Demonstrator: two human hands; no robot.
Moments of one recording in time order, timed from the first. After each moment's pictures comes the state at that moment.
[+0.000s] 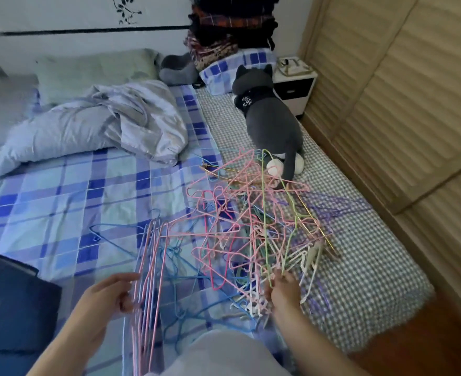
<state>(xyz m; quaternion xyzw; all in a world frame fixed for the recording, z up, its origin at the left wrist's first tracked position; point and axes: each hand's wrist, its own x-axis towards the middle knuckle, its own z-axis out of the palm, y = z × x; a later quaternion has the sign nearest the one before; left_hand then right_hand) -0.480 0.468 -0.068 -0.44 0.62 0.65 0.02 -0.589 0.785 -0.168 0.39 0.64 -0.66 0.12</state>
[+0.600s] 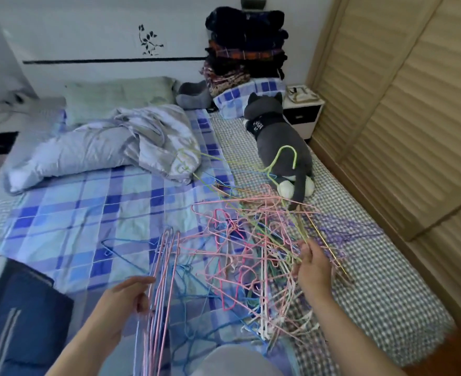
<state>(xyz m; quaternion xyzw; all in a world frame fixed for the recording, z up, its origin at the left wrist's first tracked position) -0.492 0.449 -0.065 -0.40 0.62 0.67 0.02 -0.649 0.794 -0.089 0.14 0.82 -0.55 0.00</state>
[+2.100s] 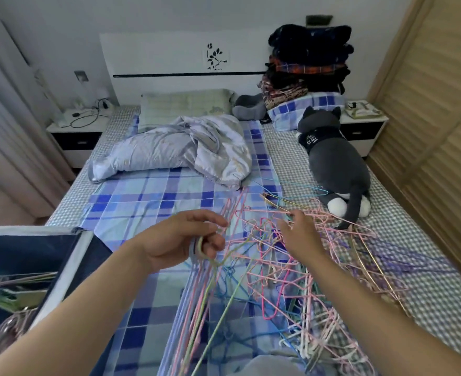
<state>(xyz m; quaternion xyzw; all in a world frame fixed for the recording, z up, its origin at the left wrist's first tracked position) -0.529 0.418 0.070 -0.10 0.55 0.81 0.16 -0.687 0.654 -0.023 -0.10 0.92 -0.36 0.12</state>
